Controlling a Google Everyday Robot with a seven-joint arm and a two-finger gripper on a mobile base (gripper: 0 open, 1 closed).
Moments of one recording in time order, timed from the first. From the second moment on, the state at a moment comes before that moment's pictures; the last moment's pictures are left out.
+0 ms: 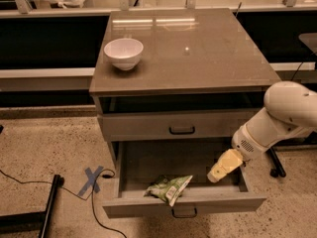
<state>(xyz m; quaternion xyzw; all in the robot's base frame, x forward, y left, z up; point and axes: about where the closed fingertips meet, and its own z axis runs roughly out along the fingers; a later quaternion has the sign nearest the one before) 0.466 -0.202 0.665 -0.39 0.90 0.18 0.09</state>
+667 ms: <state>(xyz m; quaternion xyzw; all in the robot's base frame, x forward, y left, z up) 0.460 -0.220 0.579 -0.26 0.93 0.21 0.13</state>
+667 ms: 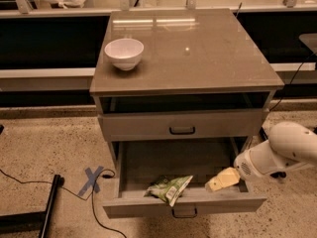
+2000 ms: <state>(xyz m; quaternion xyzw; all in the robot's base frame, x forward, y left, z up) 0.501 -0.186 0.449 -0.14 0.96 0.22 0.10</state>
